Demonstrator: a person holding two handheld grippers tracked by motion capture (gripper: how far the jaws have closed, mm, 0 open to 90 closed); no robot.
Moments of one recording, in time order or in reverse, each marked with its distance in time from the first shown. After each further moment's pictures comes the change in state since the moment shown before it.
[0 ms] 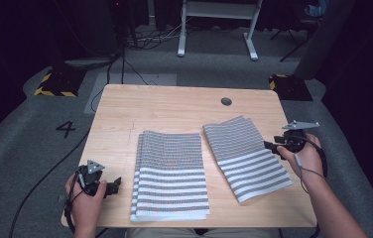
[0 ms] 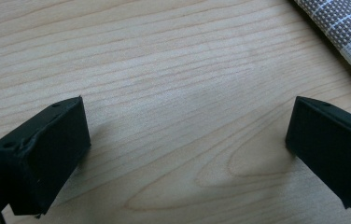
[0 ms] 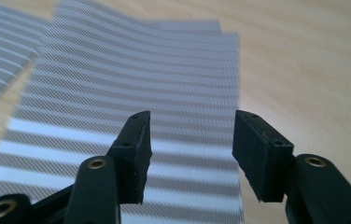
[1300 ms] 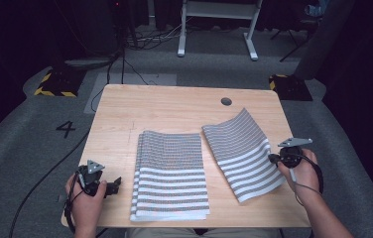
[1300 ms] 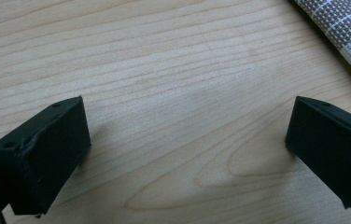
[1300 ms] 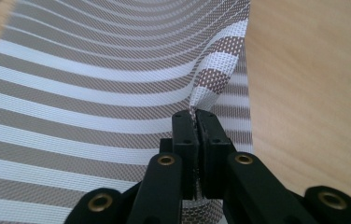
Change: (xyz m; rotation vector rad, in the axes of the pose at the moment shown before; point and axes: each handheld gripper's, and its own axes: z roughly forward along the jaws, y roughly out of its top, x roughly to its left) left arm 0.000 0.000 0.000 -0.001 0.000 -0.004; right arm 0.022 -0.033 -0.002 0.074 -0.038 -0.118
